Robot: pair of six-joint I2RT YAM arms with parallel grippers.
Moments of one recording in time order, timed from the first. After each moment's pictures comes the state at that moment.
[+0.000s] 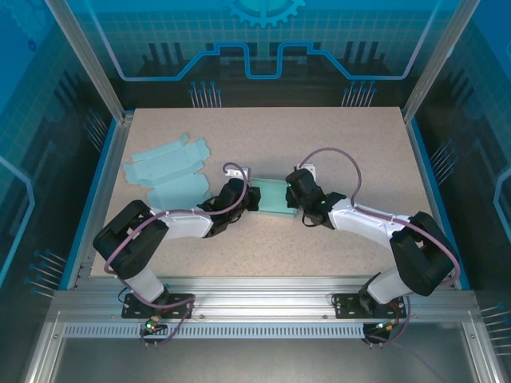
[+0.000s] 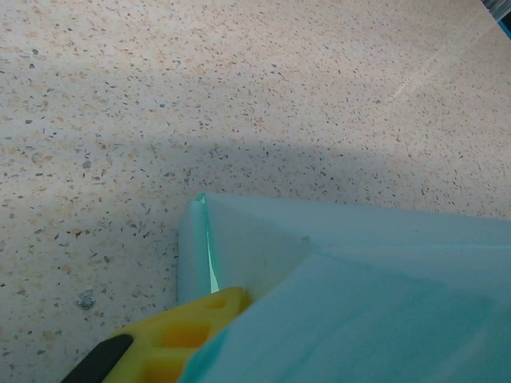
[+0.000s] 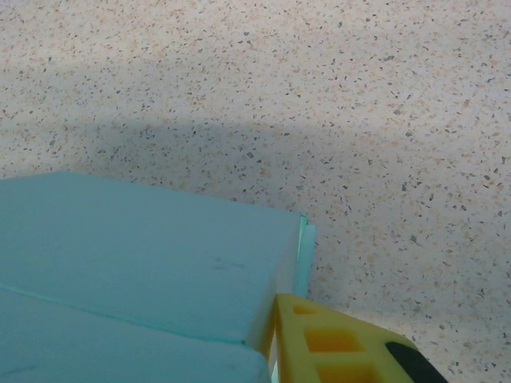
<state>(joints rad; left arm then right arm) -0.68 1.66 0.72 0.38 -0.20 -0.59 0.67 1.48 0.83 -0.17 0.37 0.56</state>
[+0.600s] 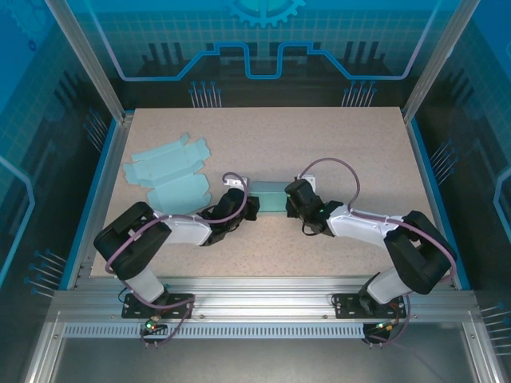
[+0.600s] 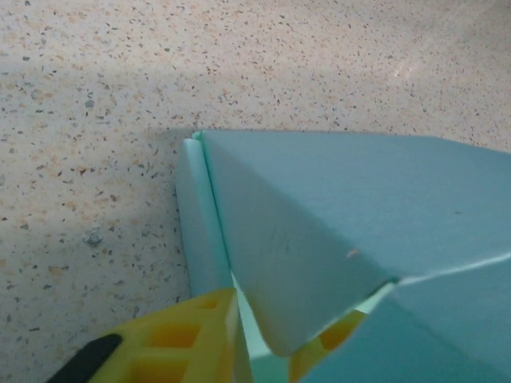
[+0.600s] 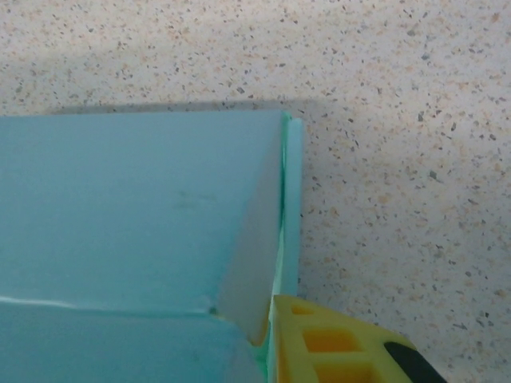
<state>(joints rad) -0.71 1.66 0.63 0.45 -0.21 -0.59 0.69 1.50 0.73 -0.12 0.36 0.62</state>
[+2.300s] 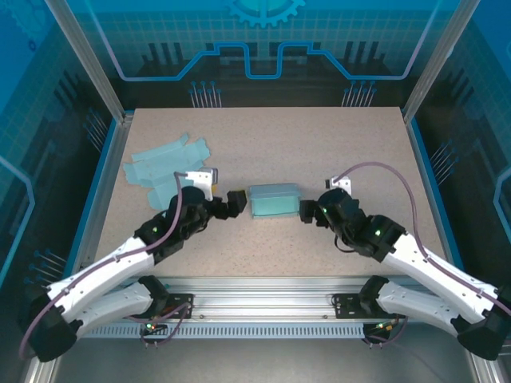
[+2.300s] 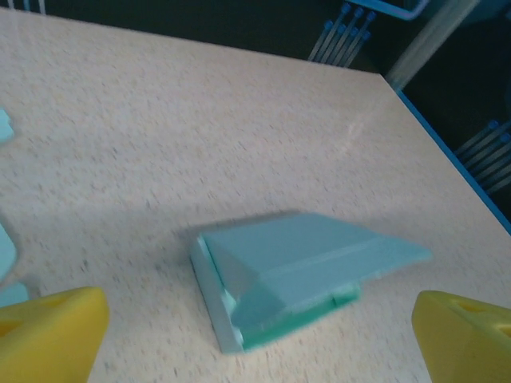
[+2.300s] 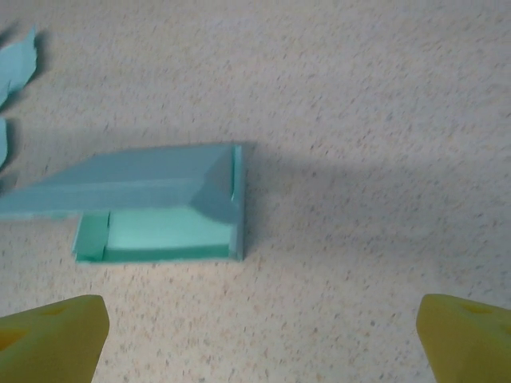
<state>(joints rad) -0.67 0.97 0.70 -0.13 -0.21 -0.51 0.76 0.92 0.86 -0.73 0.46 0.61</state>
